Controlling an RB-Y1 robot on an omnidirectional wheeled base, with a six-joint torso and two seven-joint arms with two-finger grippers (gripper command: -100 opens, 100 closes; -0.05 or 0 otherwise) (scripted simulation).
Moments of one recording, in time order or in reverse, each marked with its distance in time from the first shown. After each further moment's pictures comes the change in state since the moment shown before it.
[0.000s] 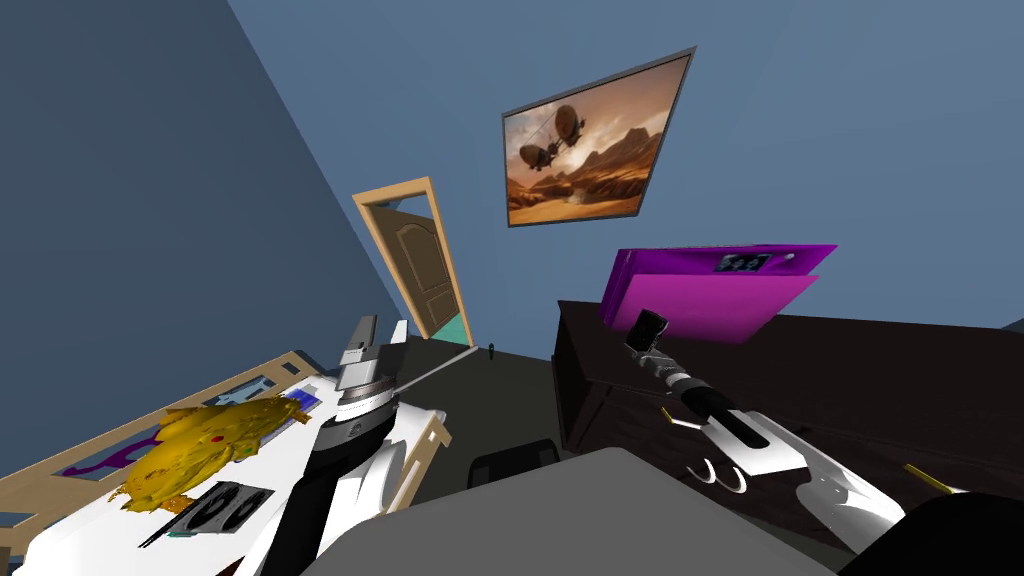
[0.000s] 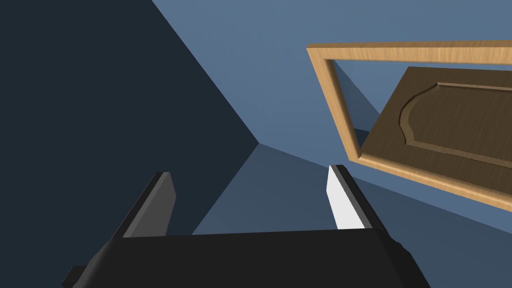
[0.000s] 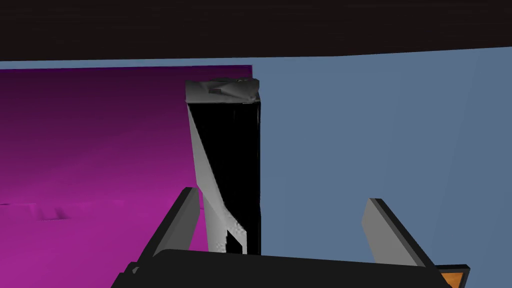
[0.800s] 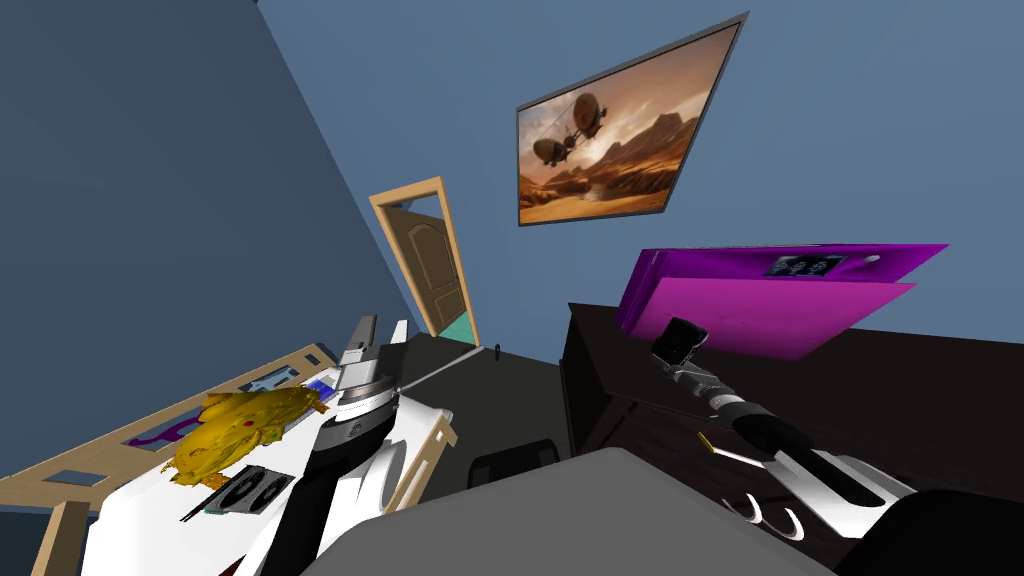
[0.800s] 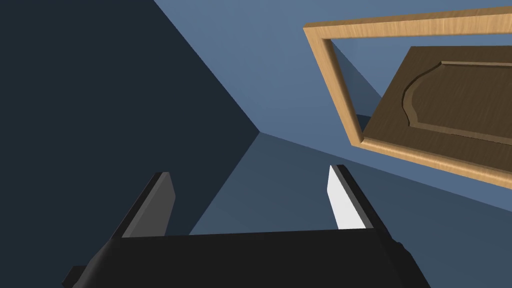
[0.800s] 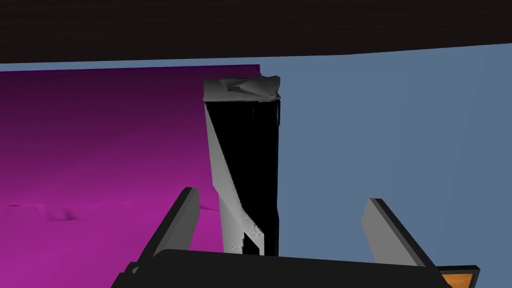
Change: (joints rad) left arm 0.000 0.000 0.000 0.000 0.000 0.000 0.000; right arm 0.100 -0.091 0.003 0.153 -0.223 -0.166 0.073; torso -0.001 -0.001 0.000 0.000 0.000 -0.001
